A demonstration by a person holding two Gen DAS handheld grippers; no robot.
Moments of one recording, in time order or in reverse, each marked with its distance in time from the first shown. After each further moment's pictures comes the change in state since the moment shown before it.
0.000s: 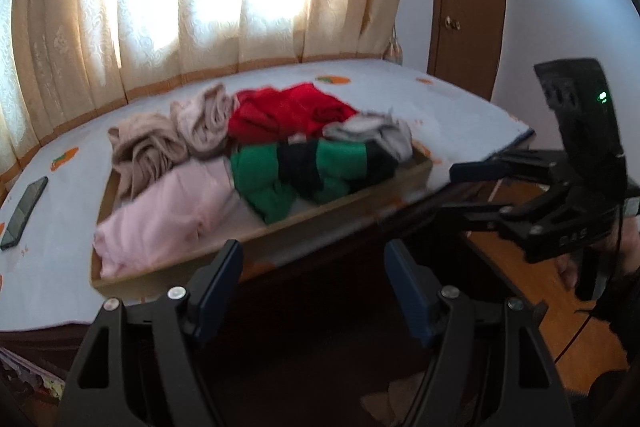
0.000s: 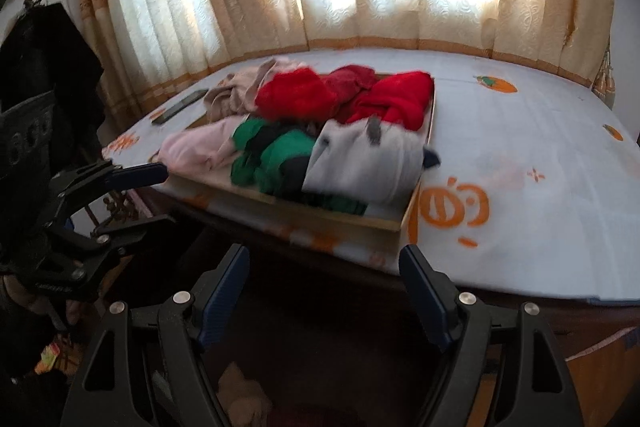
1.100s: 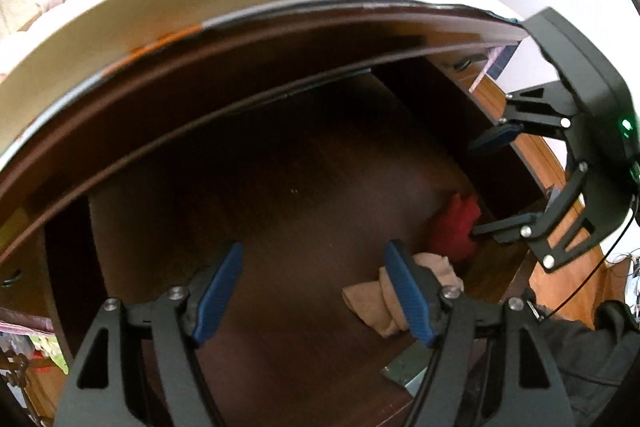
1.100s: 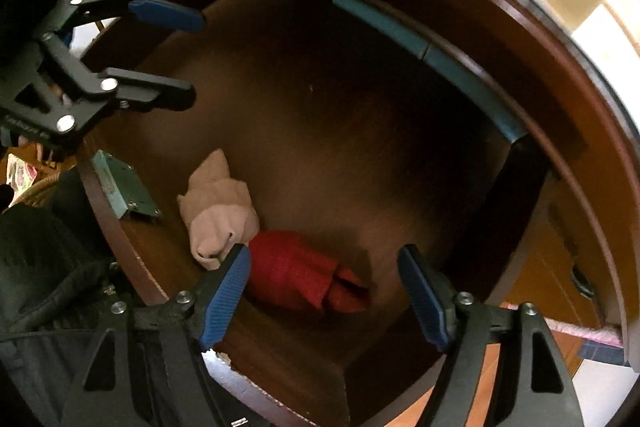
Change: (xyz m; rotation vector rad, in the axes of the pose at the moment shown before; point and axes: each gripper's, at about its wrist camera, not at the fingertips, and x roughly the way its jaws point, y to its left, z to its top) left arm 0.051 -0.011 -0.078 -0.004 0.412 -0.139; right arm 0.073 0.029 -0.092 -0.322 0.647 0.011
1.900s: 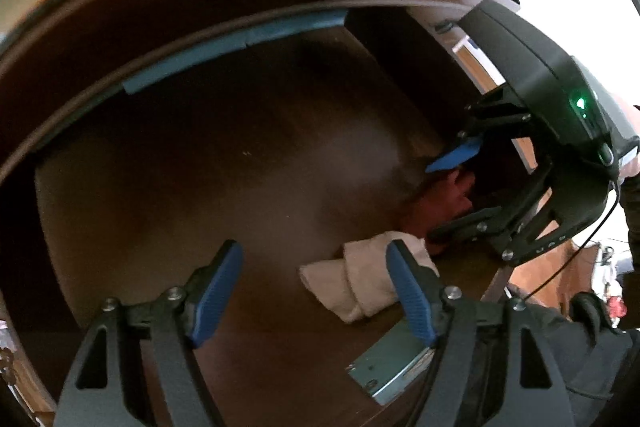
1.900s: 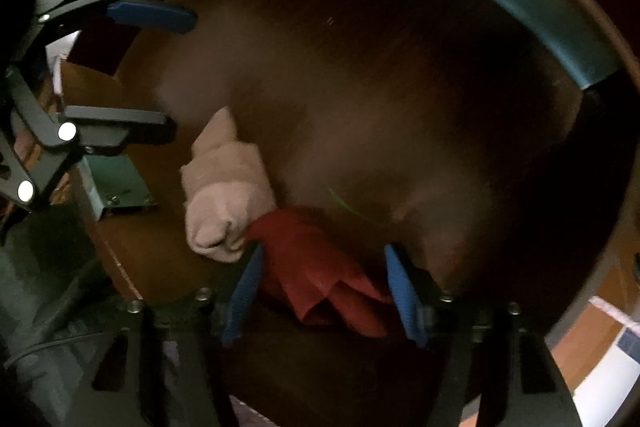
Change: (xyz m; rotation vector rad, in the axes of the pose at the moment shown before) left arm 0.042 -0.014 0.012 -0.024 0.185 -0.145; right arm 0.066 -0.043 0.027 0.060 0.212 0.234
